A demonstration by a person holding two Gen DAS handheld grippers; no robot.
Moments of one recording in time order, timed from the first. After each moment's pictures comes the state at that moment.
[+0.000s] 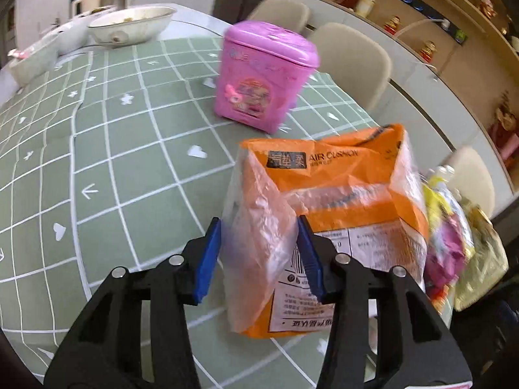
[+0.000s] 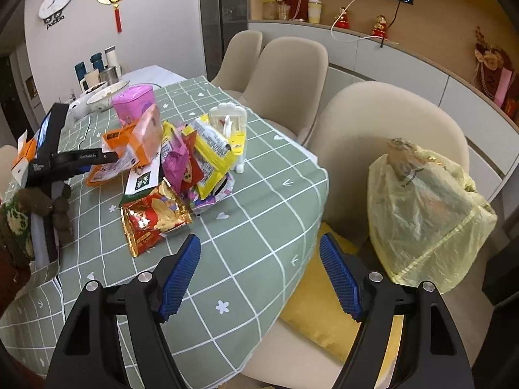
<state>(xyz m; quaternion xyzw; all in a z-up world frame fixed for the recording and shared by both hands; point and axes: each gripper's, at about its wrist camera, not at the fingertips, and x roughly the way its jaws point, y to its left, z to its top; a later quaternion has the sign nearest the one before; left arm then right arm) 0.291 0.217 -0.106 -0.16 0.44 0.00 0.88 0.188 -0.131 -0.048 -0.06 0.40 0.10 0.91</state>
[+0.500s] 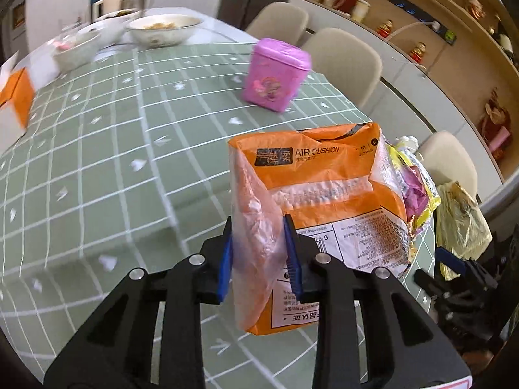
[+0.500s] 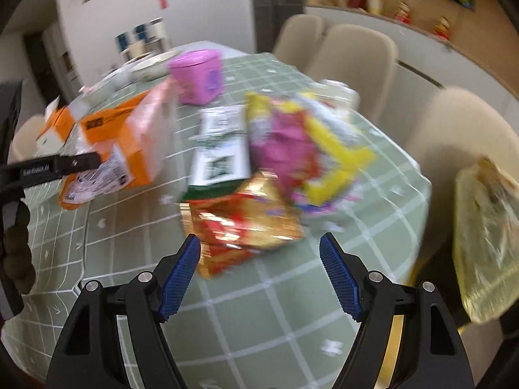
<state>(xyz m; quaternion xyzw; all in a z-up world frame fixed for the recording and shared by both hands) 0.185 0.233 -0.068 -0.17 0.44 0.02 0.88 0.206 -0.024 -0.090 -0.09 0.42 0.20 0.88</state>
